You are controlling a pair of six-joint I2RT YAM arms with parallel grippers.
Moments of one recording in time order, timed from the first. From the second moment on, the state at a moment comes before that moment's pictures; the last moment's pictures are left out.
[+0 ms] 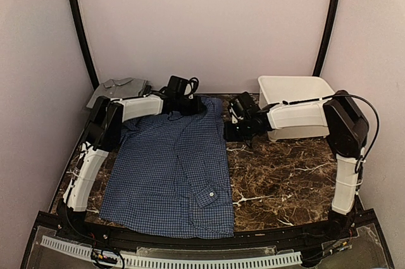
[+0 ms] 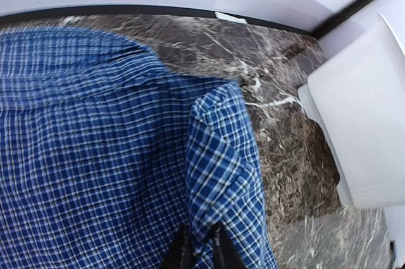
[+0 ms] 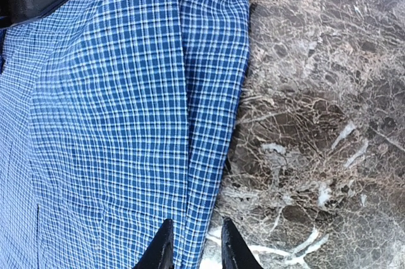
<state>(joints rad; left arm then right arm) -0.54 2.50 2.07 -0.16 0.29 -0.49 0.69 1.97 1.35 -0.28 0.03 0.51</state>
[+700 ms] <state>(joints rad) -0.49 2.36 1.87 -0.26 0.26 -0.51 0.69 2.01 1.43 -0.23 -0.10 0.51</state>
